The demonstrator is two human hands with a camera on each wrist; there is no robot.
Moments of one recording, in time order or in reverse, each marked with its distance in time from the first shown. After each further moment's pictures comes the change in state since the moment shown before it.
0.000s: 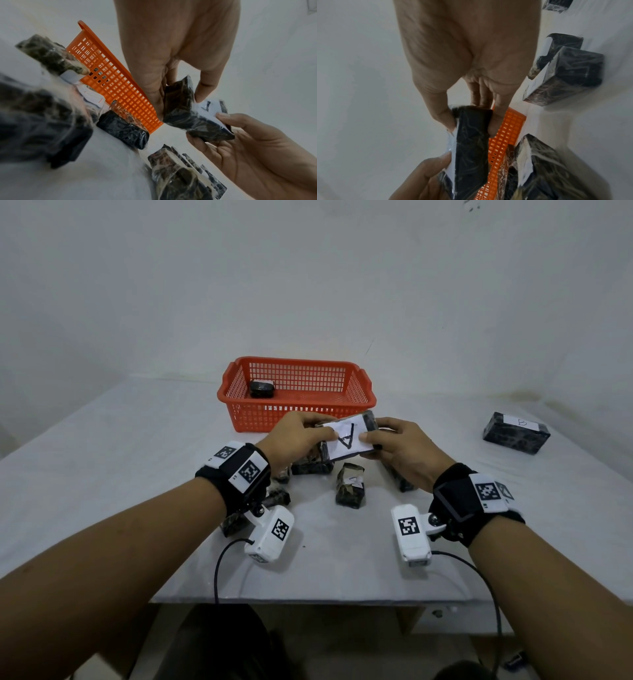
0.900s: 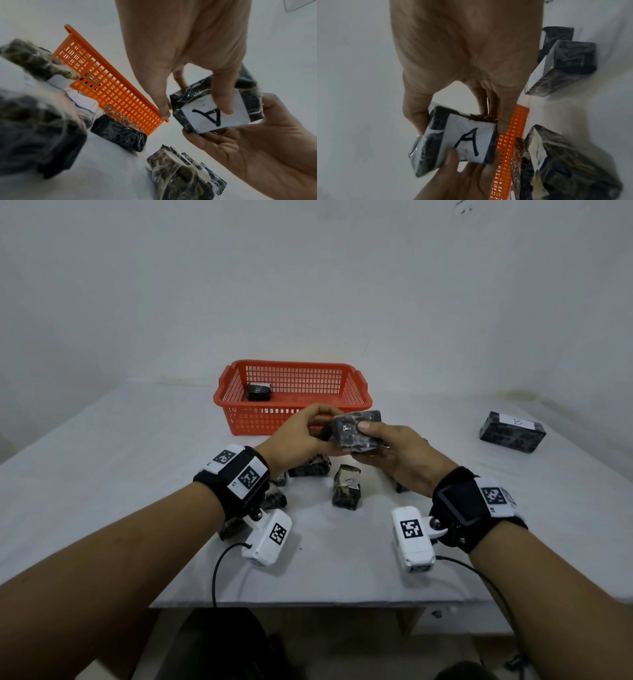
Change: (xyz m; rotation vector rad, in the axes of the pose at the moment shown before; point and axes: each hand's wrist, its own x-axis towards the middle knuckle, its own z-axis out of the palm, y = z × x) left_hand -0.004 0.004 0.003 0.023 -0.127 0.142; right_hand -0.015 -0.009 0.003 0.099 -0.127 0.038
